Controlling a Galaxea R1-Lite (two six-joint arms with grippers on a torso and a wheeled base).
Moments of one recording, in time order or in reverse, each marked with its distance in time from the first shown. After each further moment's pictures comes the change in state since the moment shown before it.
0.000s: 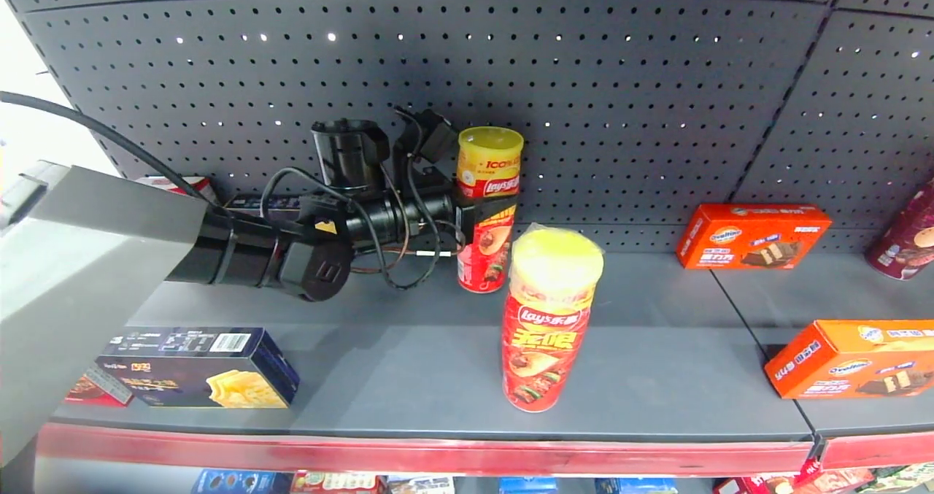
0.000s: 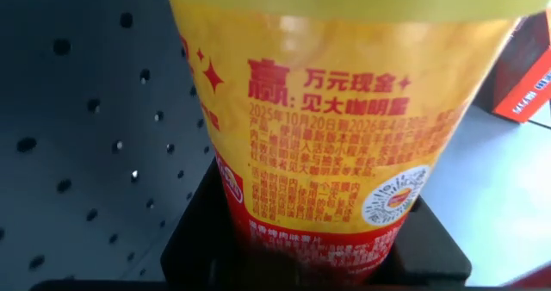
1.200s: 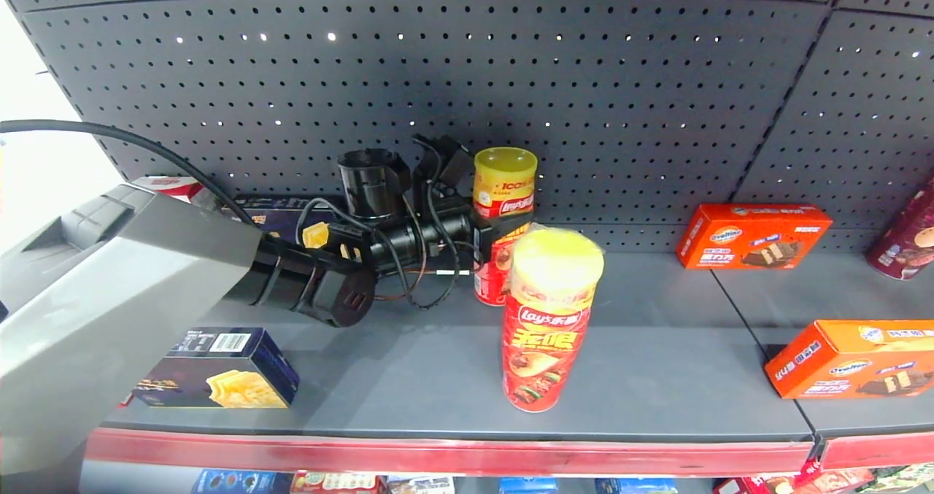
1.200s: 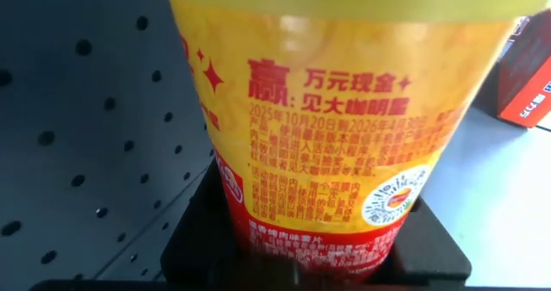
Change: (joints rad) left arm -0.037 0.063 0.054 -0.156 0.027 -0.033; right arm 0.000 0.000 0.000 0.000 0.000 0.000
